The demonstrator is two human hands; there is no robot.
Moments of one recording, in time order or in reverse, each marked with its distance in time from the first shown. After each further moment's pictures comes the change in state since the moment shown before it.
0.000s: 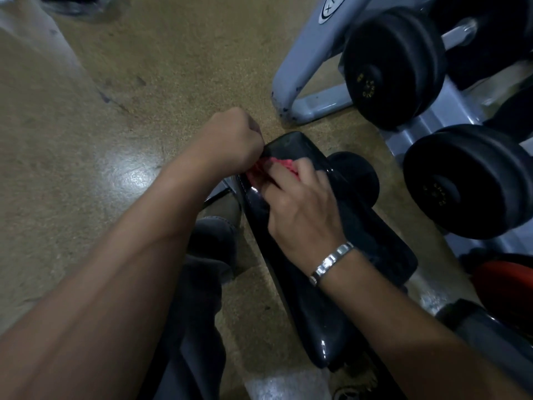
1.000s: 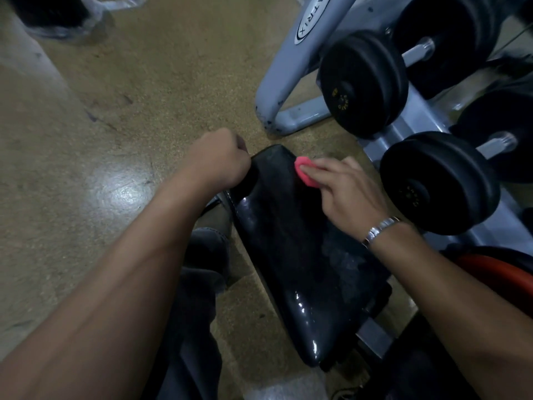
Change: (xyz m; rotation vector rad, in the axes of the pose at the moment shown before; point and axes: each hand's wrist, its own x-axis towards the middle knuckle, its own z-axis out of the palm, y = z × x) left_hand -0.007 0.008 0.001 0.095 0.009 0.000; right_hand -0.007 0.111 -0.009 0.155 -0.040 0.125
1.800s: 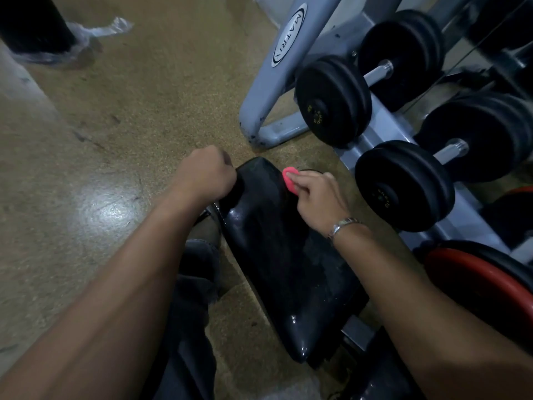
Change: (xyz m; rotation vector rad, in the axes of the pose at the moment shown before) left_hand -0.005 0.004 0.006 0.030 0.063 0.006; right_hand 0.002 0.000 0.018 0.111 -0.032 0.277
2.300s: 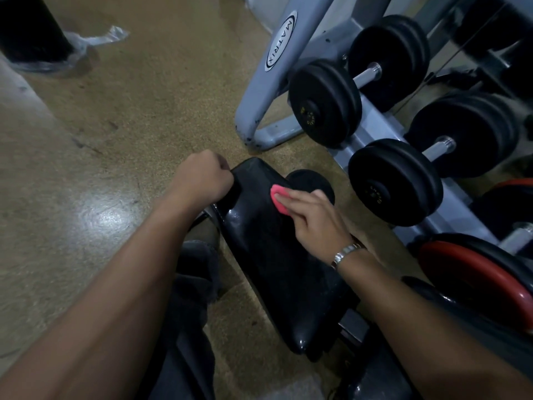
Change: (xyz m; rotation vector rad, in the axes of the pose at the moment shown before) left_hand -0.010 -0.002 -0.001 -0.005 -0.003 0.011; right_hand -0.057 -0.011 -0.011 0.097 0.018 -0.196
